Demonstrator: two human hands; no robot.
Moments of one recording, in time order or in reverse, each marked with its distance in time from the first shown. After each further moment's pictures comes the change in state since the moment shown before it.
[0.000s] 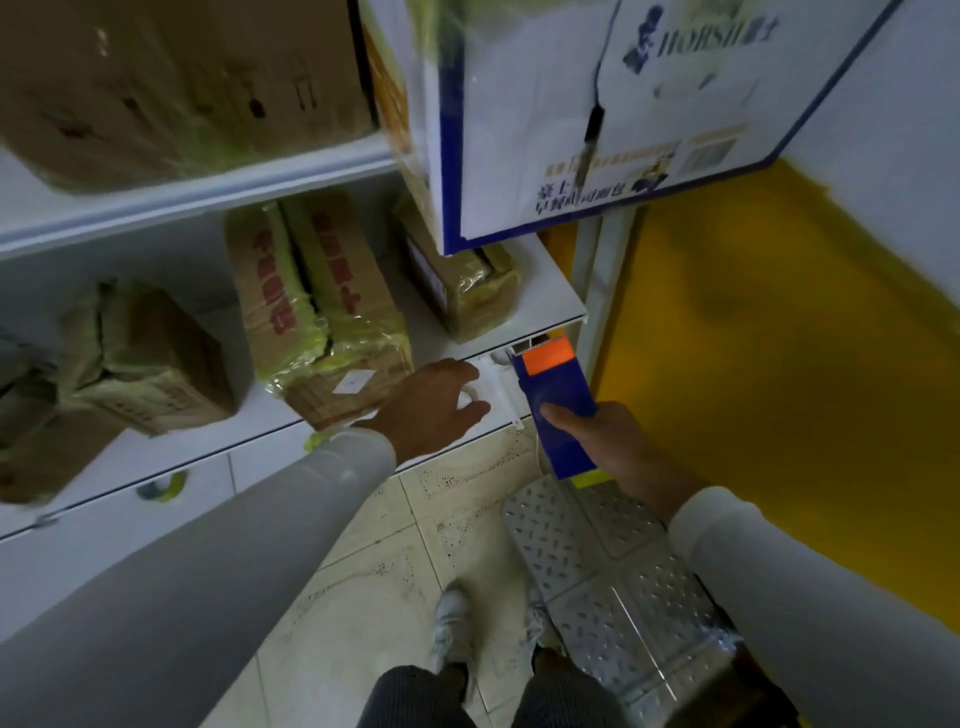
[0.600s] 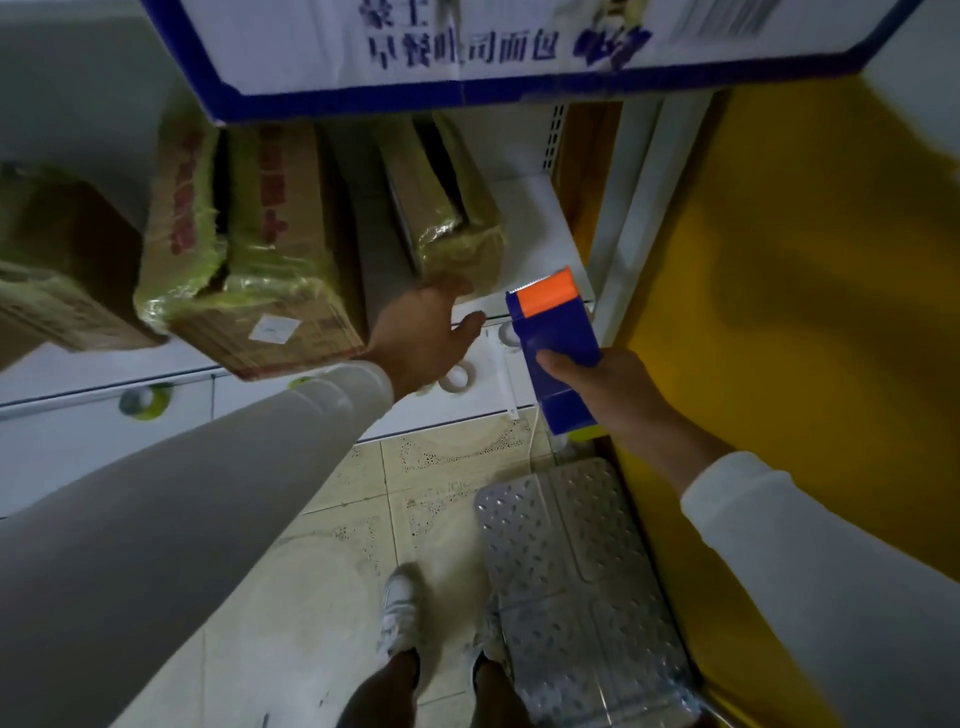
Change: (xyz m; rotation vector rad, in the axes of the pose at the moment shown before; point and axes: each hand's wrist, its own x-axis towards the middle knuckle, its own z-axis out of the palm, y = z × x) left_hand 0.108 0.020 0.066 -0.019 0.354 -0.222; right_hand 0.101 0.003 -0.068 -0.036 -0.176 -0.172
